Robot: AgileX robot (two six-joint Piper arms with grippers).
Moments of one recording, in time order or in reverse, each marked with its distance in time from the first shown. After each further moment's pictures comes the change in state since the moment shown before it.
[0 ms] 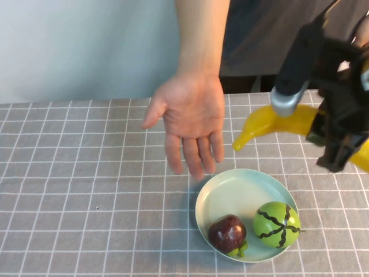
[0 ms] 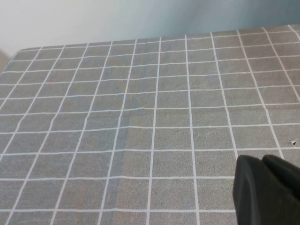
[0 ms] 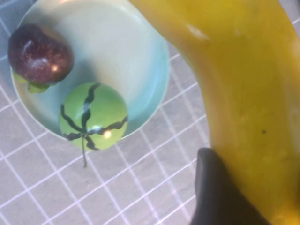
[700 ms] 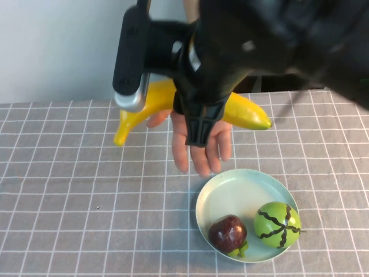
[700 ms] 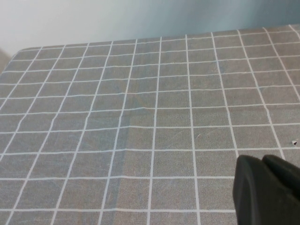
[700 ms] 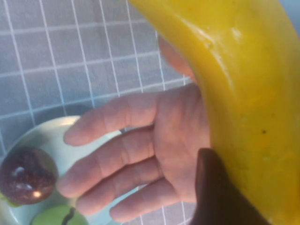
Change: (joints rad) right arm 0.283 0.436 -0.538 -0.183 0.131 -0.082; left arm 0.000 0.000 0.000 0.000 0.000 0.000
